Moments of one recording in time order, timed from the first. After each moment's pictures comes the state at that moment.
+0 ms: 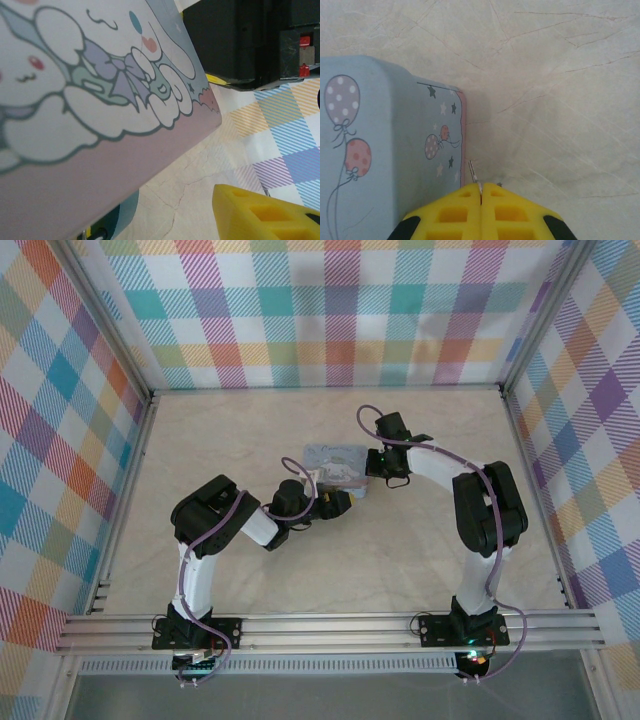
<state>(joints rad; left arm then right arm) -0.66 2.05 0.71 1.07 0.40 -0.85 0.40 1.89 1.29 -0.48 -0.06 0.45</state>
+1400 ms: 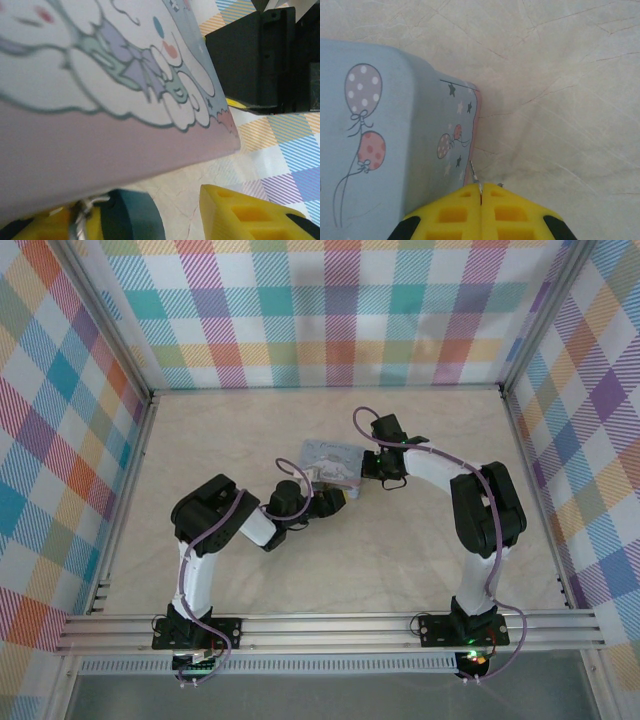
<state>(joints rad) -0.65 2.07 0.71 1.09 0.37 -0.87 0.43 1.89 1.28 -0.46 -0.08 0.47</state>
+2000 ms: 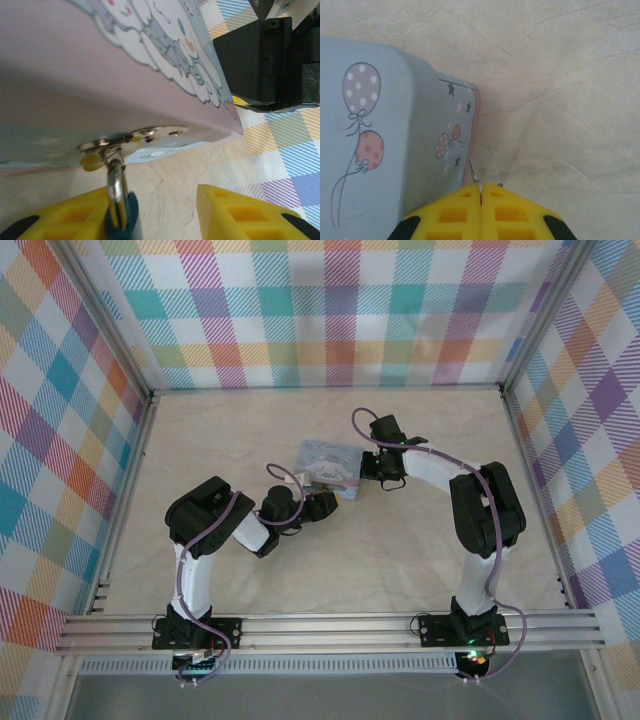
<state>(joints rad) -0.62 2.03 0.60 1.15 0.34 -0.89 0.43 1.89 1.27 -0.46 -0.08 0.47</state>
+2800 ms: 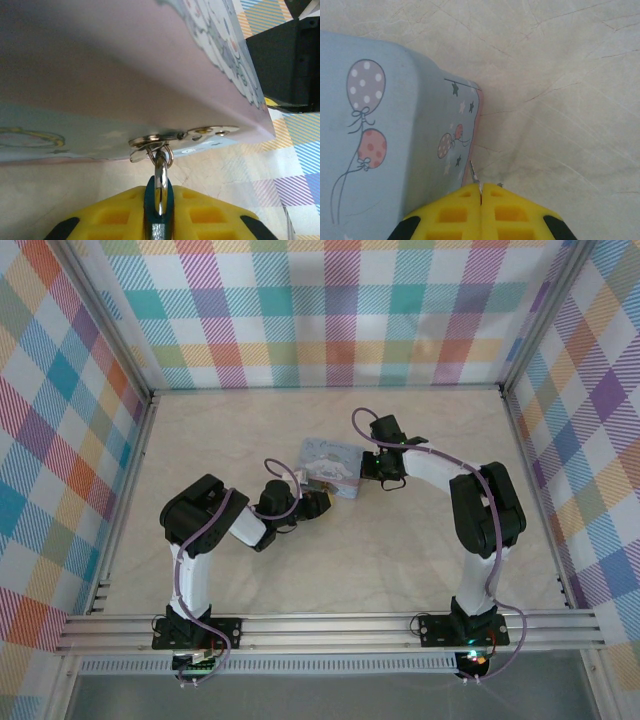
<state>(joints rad) -0.57 2.01 0.64 1.01 0.40 -0.85 0.43 1.89 1.27 -0.46 -0.08 0.47</state>
